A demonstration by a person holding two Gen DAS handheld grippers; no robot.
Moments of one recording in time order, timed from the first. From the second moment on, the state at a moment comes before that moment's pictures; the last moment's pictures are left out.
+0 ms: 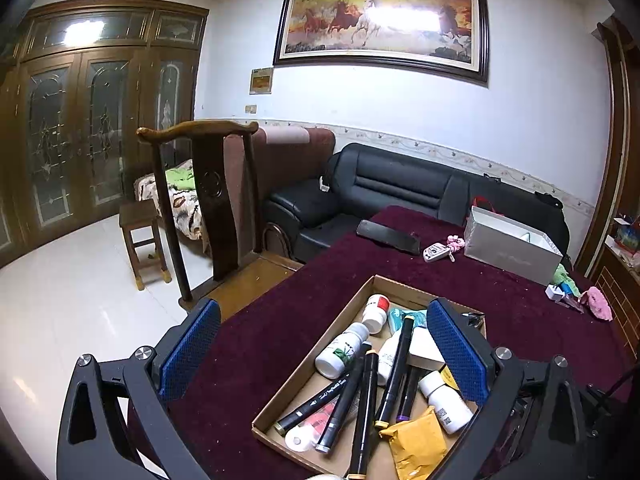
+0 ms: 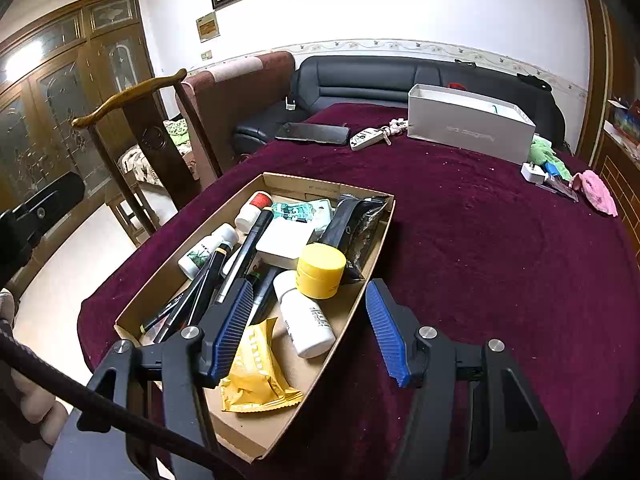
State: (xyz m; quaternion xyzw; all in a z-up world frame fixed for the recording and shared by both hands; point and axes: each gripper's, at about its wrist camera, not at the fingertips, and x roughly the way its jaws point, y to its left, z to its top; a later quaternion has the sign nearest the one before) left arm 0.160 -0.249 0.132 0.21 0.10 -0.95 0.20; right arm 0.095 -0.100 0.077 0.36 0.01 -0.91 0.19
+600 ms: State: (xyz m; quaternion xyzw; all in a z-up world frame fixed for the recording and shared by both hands) left arm 0.154 -0.256 0.126 0.23 0.11 -0.95 0.20; right arm 0.095 -0.108 0.072 0.37 0.02 -0.91 0.19
